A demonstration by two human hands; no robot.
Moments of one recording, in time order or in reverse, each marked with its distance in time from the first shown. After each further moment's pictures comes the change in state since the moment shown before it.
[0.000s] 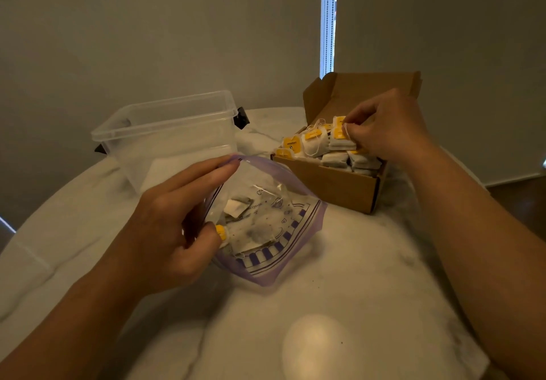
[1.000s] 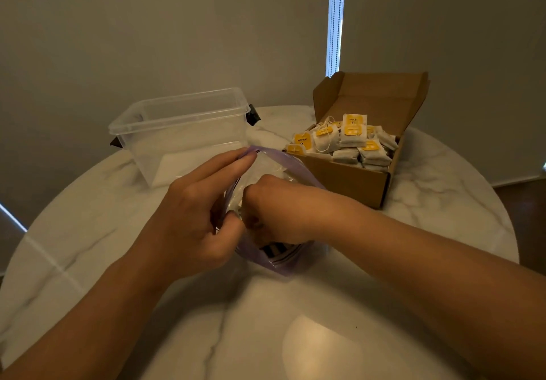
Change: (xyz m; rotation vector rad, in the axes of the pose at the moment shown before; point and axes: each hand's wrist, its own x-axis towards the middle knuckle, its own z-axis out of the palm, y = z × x) left_hand 0.002 0.004 0.003 -0.008 0.014 -0.037; right_hand -0.089 -0.118 0.062 -0.334 -0.792 -0.602
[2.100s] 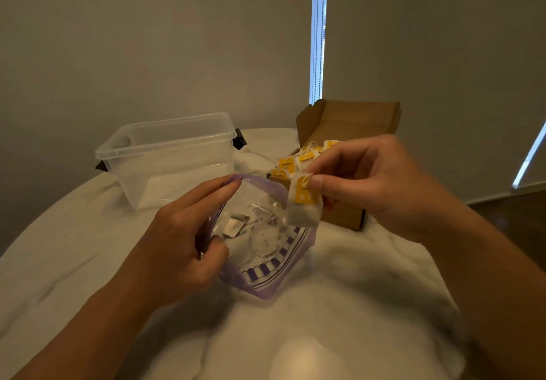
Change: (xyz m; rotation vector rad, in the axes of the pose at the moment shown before) left_hand 0.000 -0.001 0.002 -0.016 0.016 0.022; right_hand -0.097 0.052 -0.044 0.989 0.608 0.041
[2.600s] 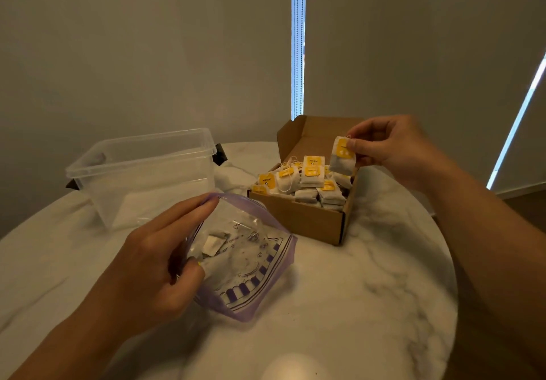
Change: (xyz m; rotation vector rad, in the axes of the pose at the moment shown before) left_hand 0.001 -0.003 -0.001 -0.028 0.013 0.024; right_hand 0.048 0.050 -0.098 -0.123 0.372 0.170
